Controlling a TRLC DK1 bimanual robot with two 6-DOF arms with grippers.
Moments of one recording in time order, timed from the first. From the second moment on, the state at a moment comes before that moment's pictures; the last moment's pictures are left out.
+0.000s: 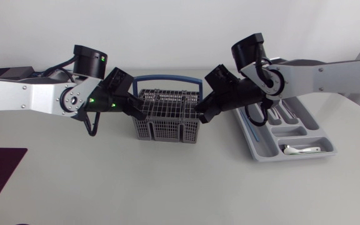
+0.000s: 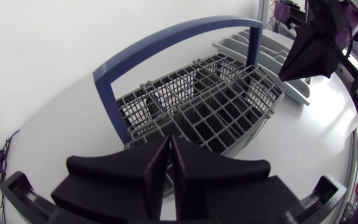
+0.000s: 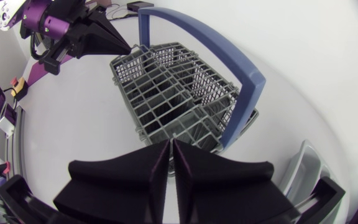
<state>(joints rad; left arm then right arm) -0.33 1.69 1.03 0.00 0.20 0.30 0.40 1.73 1.16 -0.23 -0.38 -0.37</state>
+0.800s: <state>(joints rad) -0.36 1.74 1.02 0.01 0.17 0.30 0.39 1.79 1.13 -0.19 -0.36 -0.37</state>
